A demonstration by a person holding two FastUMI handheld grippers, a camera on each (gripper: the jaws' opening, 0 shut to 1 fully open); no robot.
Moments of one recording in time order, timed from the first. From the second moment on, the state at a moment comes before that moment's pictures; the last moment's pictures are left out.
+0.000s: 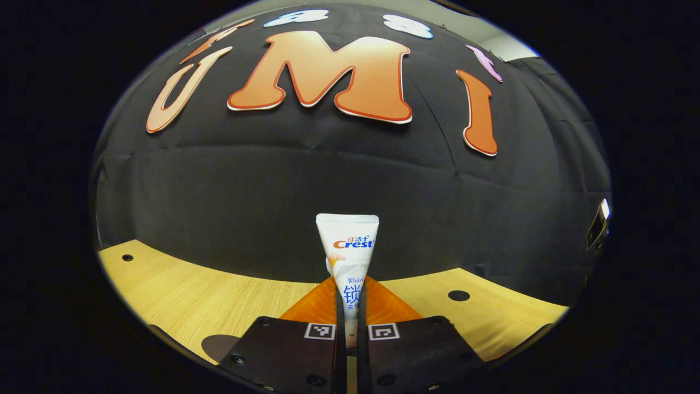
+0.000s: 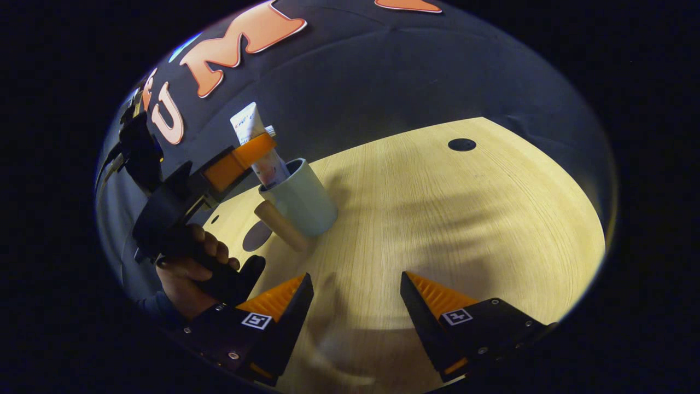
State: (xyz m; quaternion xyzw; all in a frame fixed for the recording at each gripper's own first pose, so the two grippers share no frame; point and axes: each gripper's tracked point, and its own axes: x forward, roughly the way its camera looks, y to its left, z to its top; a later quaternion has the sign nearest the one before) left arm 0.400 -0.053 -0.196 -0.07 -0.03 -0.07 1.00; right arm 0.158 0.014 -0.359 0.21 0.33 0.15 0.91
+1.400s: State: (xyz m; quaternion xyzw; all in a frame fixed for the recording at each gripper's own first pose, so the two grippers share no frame) left arm 0.346 -0.017 -0.155 -0.05 0.02 -0.05 1.00; right arm 0.147 0.027 -0.314 0.16 0.32 0.18 0.92
